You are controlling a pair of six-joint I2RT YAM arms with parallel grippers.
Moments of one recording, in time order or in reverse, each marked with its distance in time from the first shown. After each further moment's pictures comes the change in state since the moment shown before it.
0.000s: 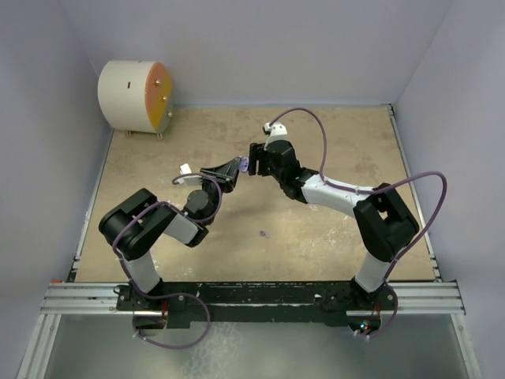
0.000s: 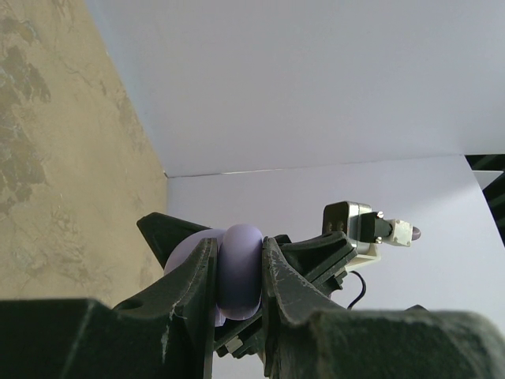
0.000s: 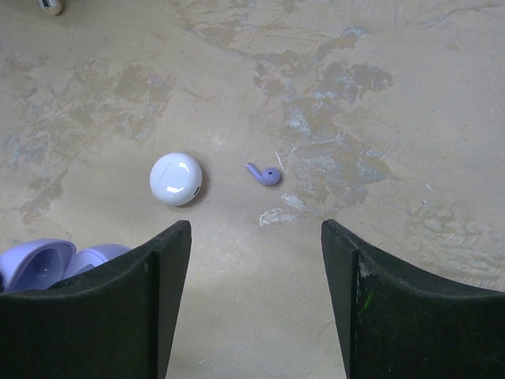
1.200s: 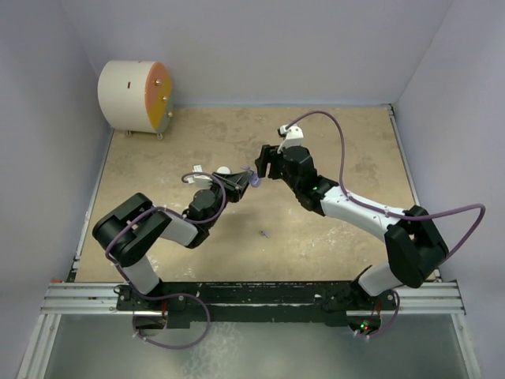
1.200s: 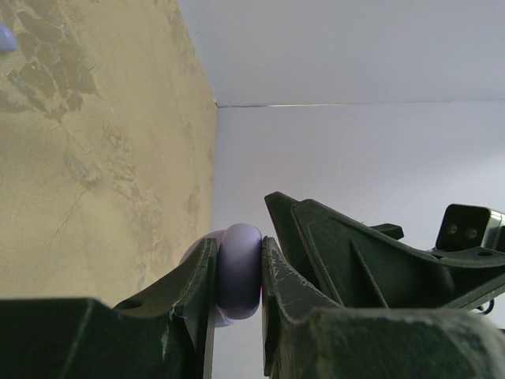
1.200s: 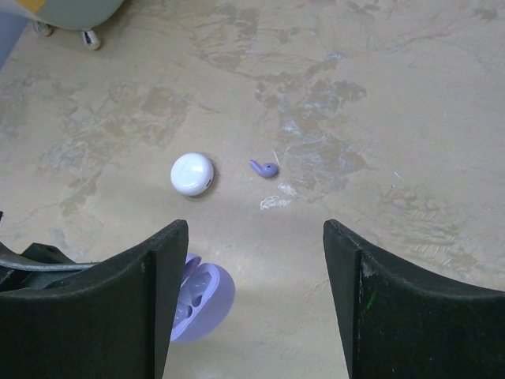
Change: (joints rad) left arm -0.031 -0.062 0.000 -0.223 0.111 0.013; right arm 0.001 -0.245 -0.143 -0.008 0.046 -0.001
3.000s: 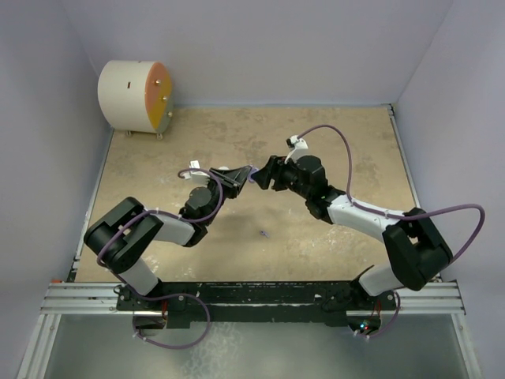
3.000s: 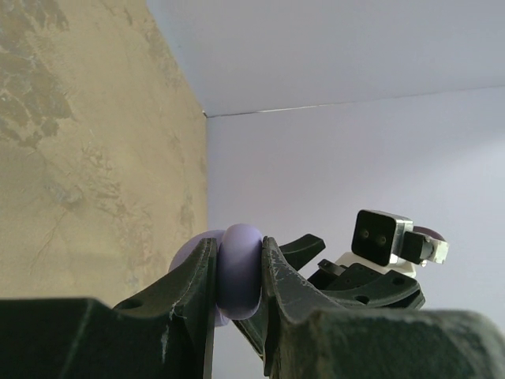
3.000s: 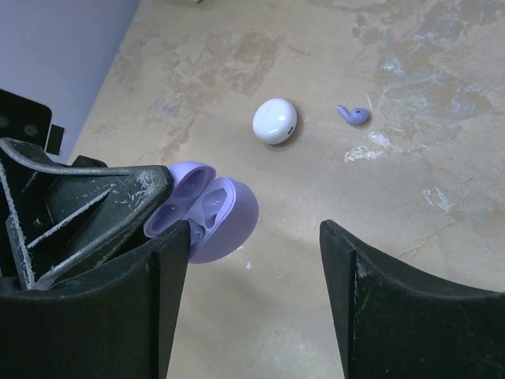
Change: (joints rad) left arm 0.018 -0.074 0.007 -0.043 0.004 0.066; right arm -0.077 -0.026 -0.183 0.174 -0.347 0.193
